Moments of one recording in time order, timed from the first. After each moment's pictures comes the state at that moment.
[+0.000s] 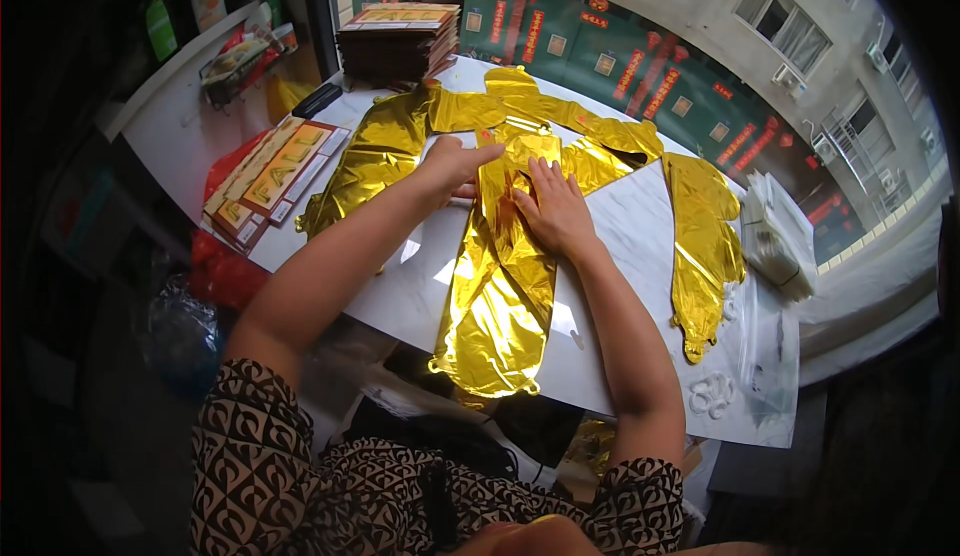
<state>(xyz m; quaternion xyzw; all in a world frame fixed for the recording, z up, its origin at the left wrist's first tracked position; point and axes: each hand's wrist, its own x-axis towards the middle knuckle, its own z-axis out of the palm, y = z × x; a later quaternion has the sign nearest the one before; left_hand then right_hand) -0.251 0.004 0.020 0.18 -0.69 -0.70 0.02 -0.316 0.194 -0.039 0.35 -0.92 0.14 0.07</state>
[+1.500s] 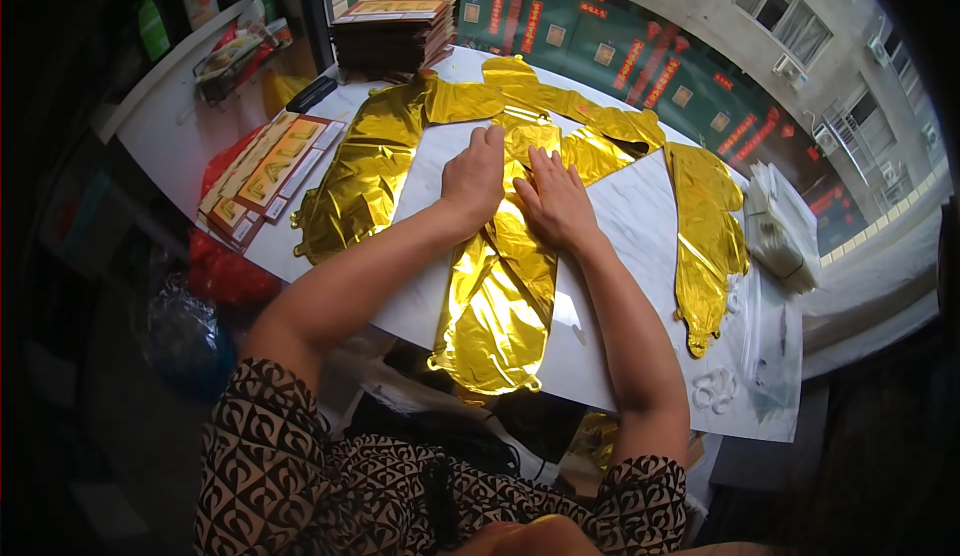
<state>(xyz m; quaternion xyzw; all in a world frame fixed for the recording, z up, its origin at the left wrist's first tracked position) -0.254 0.040 -0.016 0.05 -0.94 -0.21 0.27 -0.312 0.194 -0.036 0.36 -0.92 0.16 0.07</state>
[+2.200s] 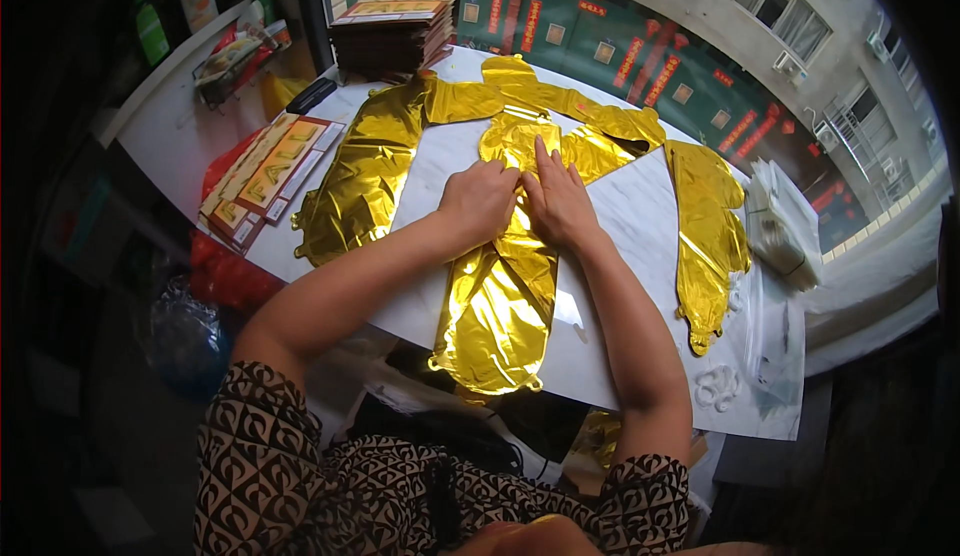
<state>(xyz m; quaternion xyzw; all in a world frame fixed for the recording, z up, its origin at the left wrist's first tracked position) -0.235 0.036 -0.031 -0.10 -0.94 -0.16 0.28 -0.314 0.191 -0.035 0.35 -0.91 0.21 0.05</state>
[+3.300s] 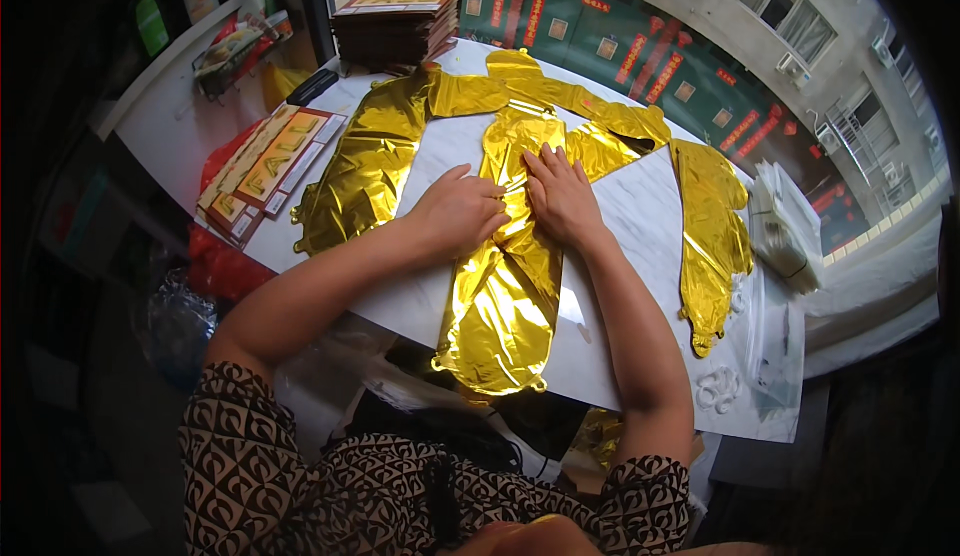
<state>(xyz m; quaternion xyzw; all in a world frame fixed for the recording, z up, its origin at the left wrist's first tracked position) -0.203 0.006 -0.027 -0.23 -0.96 -0.11 0.16 -0.317 0.195 -0.043 0.38 -0.91 0.13 0.09</state>
